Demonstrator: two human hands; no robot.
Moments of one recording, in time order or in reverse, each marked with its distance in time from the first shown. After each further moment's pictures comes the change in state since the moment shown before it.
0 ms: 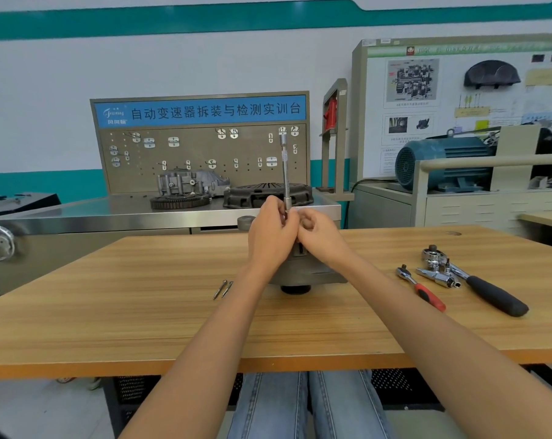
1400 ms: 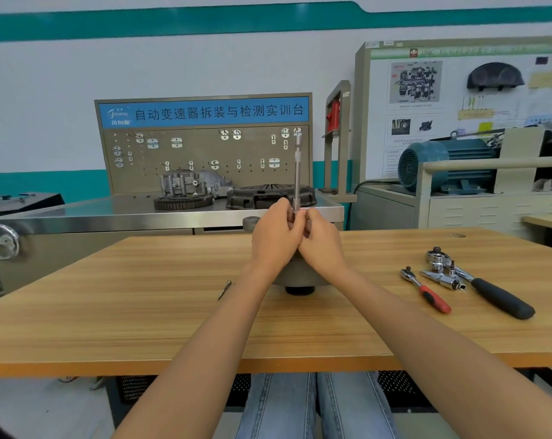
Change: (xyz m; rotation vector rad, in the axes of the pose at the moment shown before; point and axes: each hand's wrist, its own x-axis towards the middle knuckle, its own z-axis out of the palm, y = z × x) left_hand 0.002 -0.005 -0.001 0.089 -0.010 0.067; right_hand 0.006 0.017 0.017 -0.384 0.207 -0.064
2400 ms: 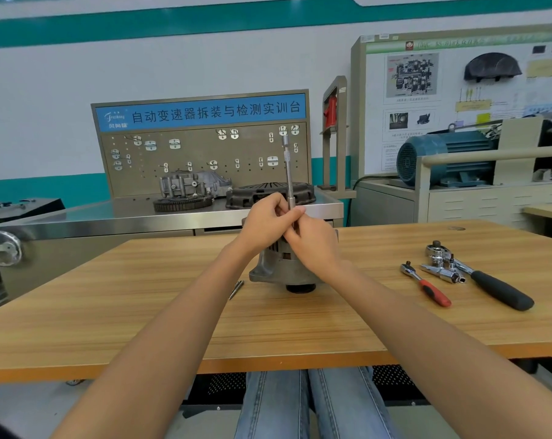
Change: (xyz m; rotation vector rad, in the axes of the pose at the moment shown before) left_hand 0.025 -0.002 -0.026 -0.196 -0.280 -0.041; right_hand -0.002 -0.014 -0.001 -0.237 -0.024 -0.087
